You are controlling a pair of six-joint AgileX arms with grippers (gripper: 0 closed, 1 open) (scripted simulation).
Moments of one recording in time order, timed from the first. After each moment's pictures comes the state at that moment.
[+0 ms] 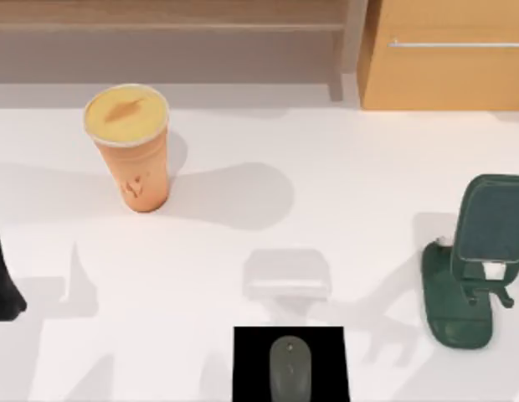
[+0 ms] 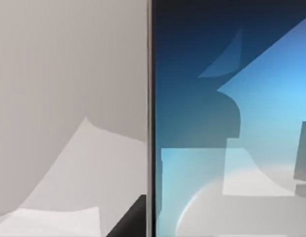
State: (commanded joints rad) left arm 0.00 0.00 0.00 0.00 0.00 0.00; right arm -0.52 2.07 1.46 -0.95 -0.01 -0.84
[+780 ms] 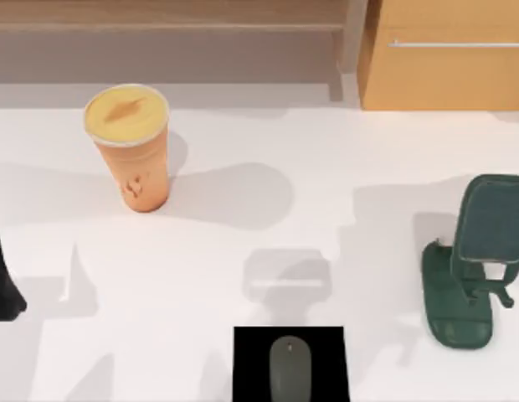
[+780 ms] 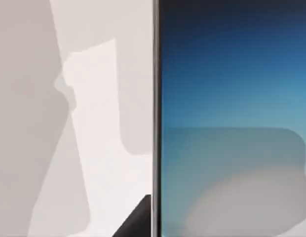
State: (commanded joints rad) left arm 0.00 0.00 0.00 0.00 0.00 0.00; right arm -0.23 1.82 1.45 -0.91 0.18 -0.51
